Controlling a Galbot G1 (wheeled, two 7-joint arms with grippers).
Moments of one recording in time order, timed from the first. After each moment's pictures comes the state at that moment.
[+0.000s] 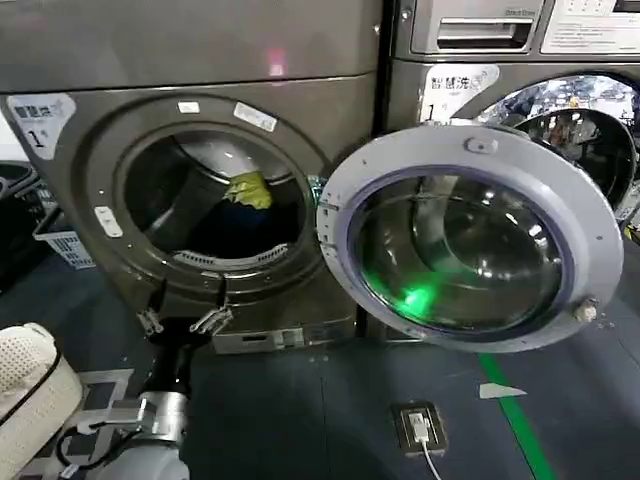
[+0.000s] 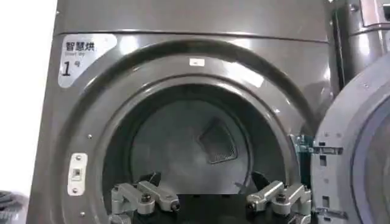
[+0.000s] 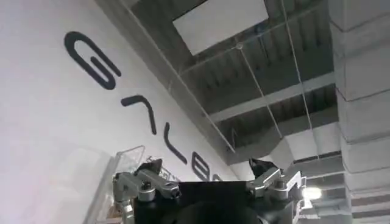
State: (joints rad) left arm 1.43 -1.48 -0.52 -2.26 -0.06 0.12 -0.03; right arm -1.76 1.01 2.38 2.01 0.91 -0.03 -0.06
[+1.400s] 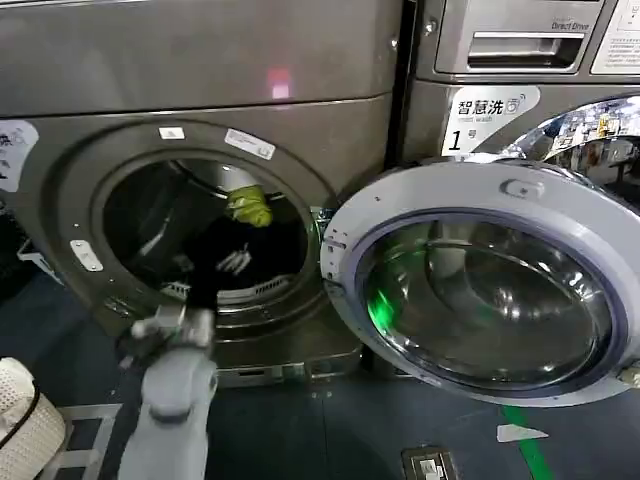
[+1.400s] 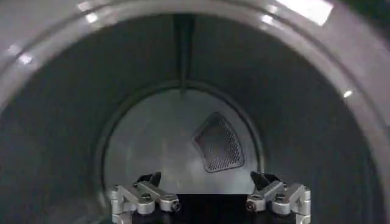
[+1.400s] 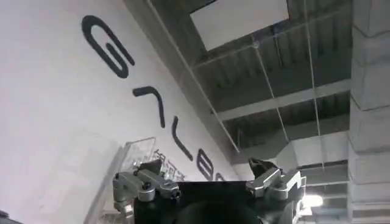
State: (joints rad) left arm 0.67 -1.49 -0.46 -1.47 -0.10 0.10 -0.03; right arm -1.80 1.03 2.44 2.04 0.88 -0.06 -0.06
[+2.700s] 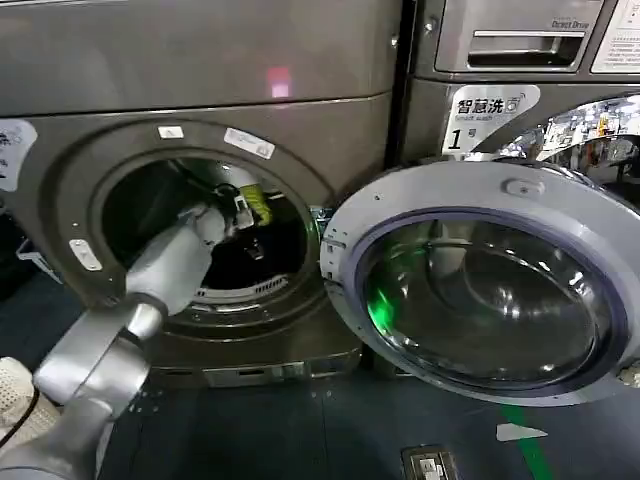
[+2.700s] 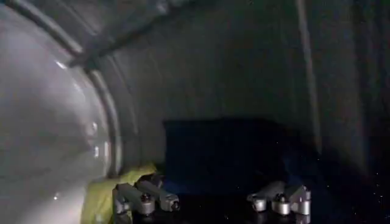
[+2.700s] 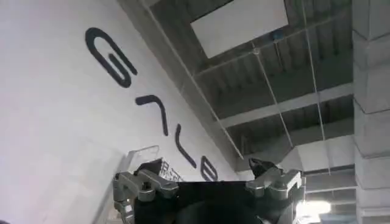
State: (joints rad) left arm -0.18 -1.37 0.39 -0.30 0.52 -0.06 0.80; right arm -1.77 1.03 2.42 2.04 0.90 -0.03 -0.09
